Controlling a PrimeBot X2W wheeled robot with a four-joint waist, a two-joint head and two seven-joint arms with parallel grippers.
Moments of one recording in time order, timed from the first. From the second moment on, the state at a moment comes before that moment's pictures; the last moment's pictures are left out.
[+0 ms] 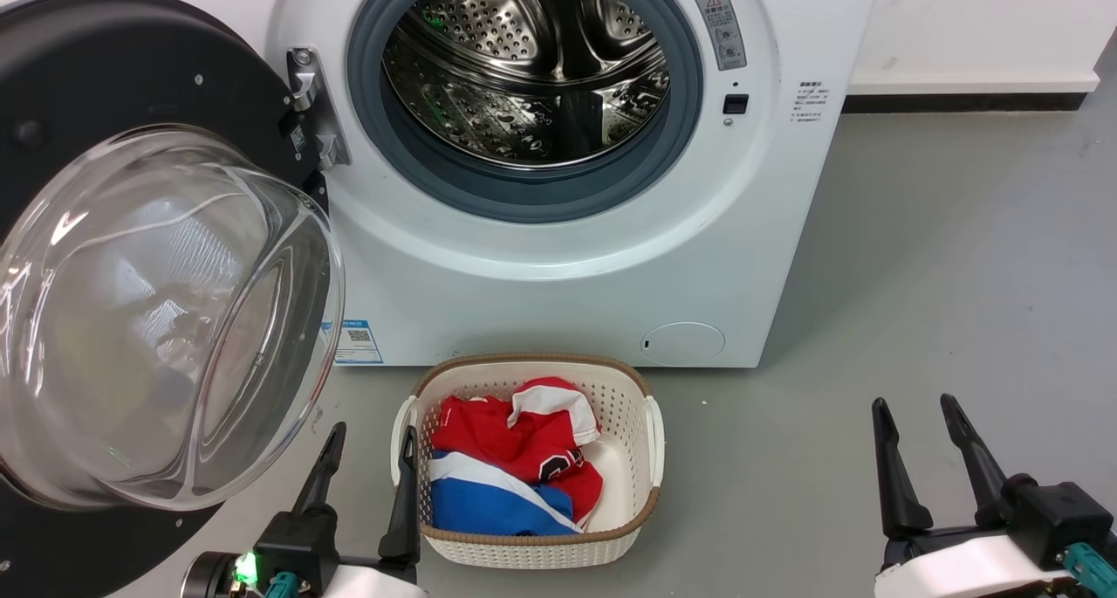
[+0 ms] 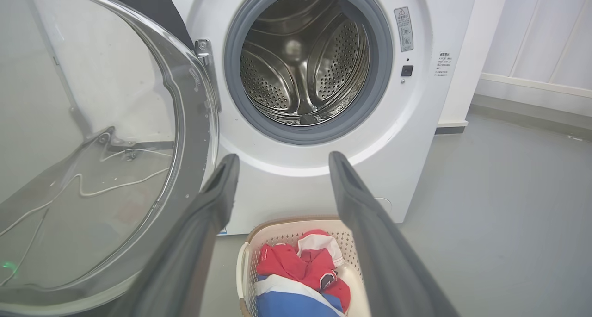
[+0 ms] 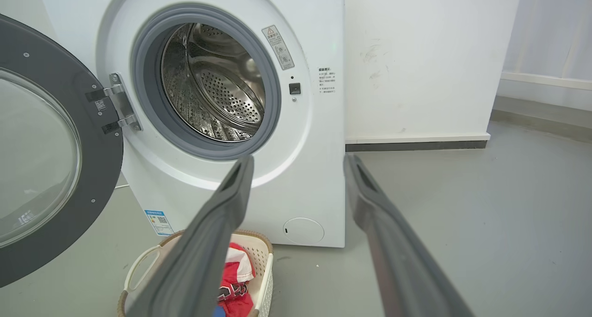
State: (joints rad) left arm 0.06 0.05 -0.09 0.09 -0.07 -0.01 -0.26; right arm 0.04 -0.05 -0.03 0.12 0.12 0.13 -0.26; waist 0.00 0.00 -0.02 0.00
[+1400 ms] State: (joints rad) left arm 0.05 0.06 -0.05 0.18 -0.53 -0.06 -0.16; right arm 0.03 -0.05 -0.05 0.19 0.56 0.13 -0.16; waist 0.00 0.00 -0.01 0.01
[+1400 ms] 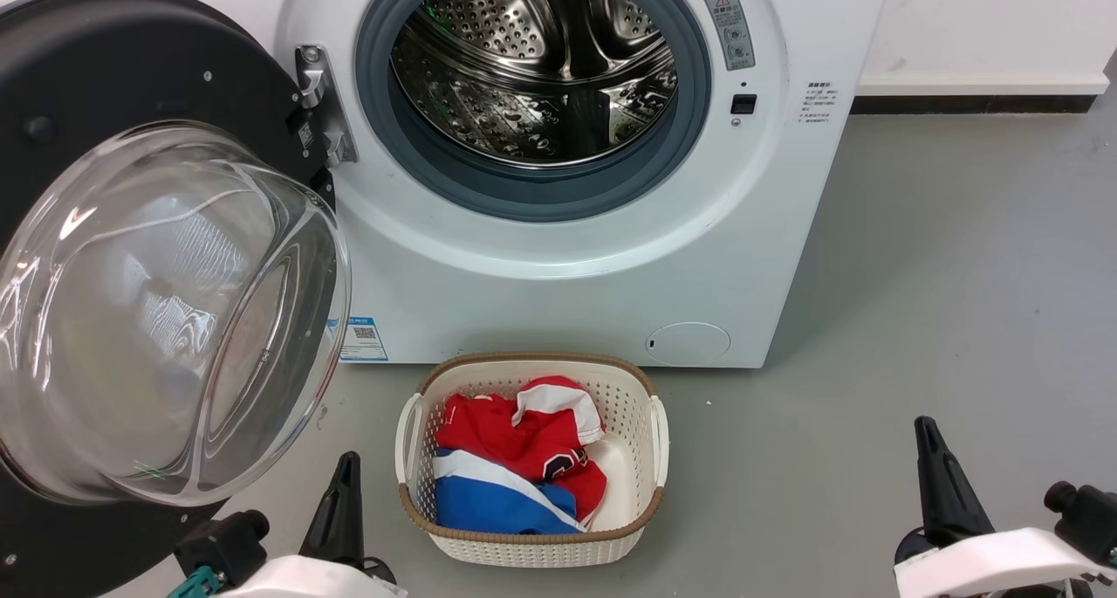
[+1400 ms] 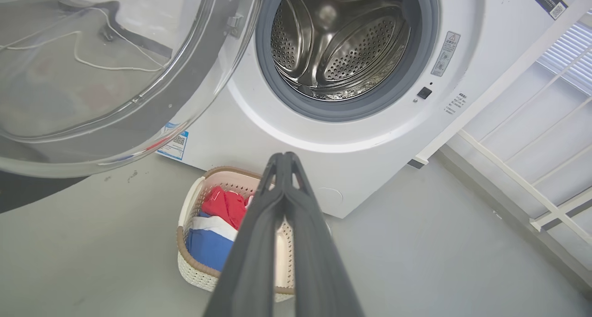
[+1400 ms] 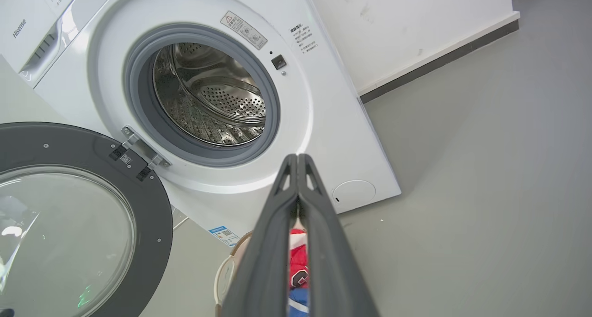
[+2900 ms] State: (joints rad) left arm -0.03 0.06 0.02 0.21 -1.14 -0.10 -0.03; right arm -0.04 -0.05 -0.08 0.22 1.14 0.13 -0.01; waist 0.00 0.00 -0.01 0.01
